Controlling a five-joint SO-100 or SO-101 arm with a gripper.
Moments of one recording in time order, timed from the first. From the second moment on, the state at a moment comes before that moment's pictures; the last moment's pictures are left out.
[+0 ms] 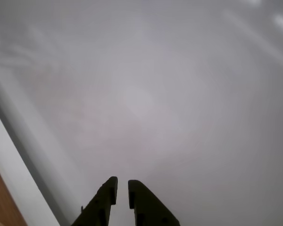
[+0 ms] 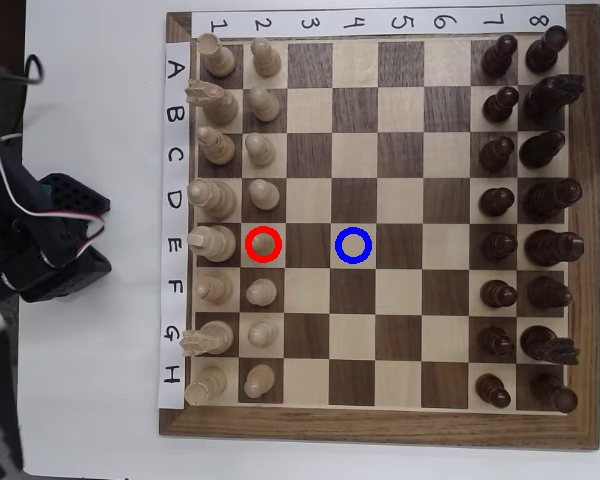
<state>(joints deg) 62.3 169.7 109.2 66.4 59.3</state>
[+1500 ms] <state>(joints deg) 10.5 147.5 90.9 97.5 88.1</state>
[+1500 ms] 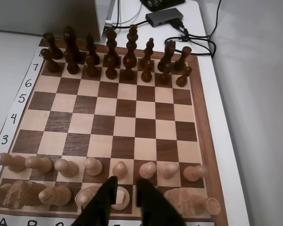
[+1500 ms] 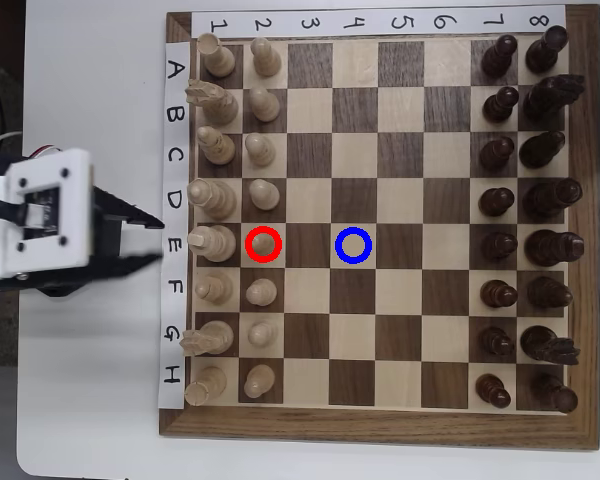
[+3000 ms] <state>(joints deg) 8.1 125.5 94.6 97.2 85.9</state>
